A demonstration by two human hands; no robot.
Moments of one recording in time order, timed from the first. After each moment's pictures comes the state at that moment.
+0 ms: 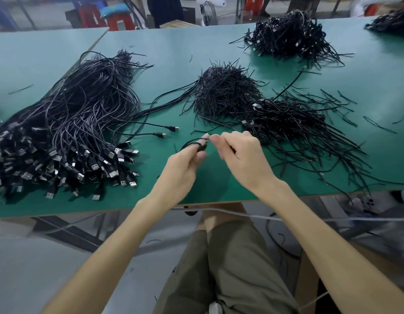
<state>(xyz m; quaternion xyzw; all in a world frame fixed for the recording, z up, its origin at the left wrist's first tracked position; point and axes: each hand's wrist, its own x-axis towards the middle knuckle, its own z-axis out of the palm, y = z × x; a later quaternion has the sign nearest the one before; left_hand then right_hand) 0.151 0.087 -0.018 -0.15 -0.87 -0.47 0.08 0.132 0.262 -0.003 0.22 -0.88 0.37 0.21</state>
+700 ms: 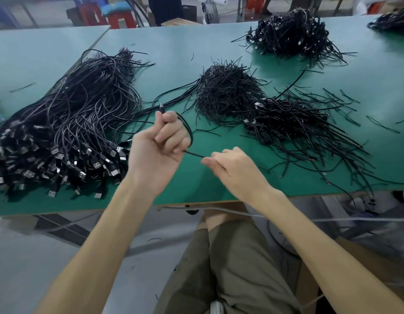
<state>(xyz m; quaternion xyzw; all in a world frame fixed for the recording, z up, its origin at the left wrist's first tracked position) 0.149 0.069 0.036 -0.05 -0.31 -0.94 -0.13 0.148 0.259 -0.020 0.28 -0.91 0.27 0.12</state>
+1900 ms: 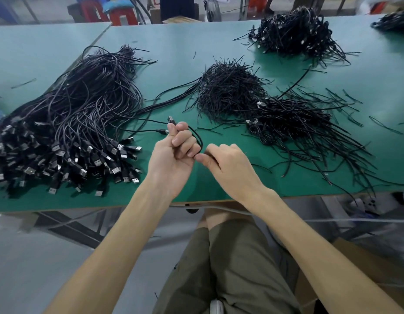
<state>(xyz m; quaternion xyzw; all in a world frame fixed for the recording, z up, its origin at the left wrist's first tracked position) 0.142 0.093 0.015 0.06 -0.29 -0.95 -0.07 0.151 0.239 -0.012 0.23 -0.92 0.30 0.13</state>
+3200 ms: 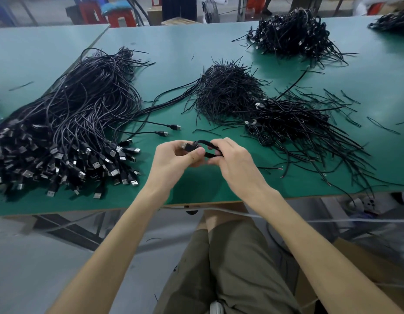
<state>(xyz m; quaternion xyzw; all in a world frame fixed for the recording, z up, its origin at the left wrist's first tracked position) 0.142 0.079 -0.014 -0.01 -0.72 -0.69 0.01 0.144 0.249 -0.015 0.18 -0.92 0.35 0.09</state>
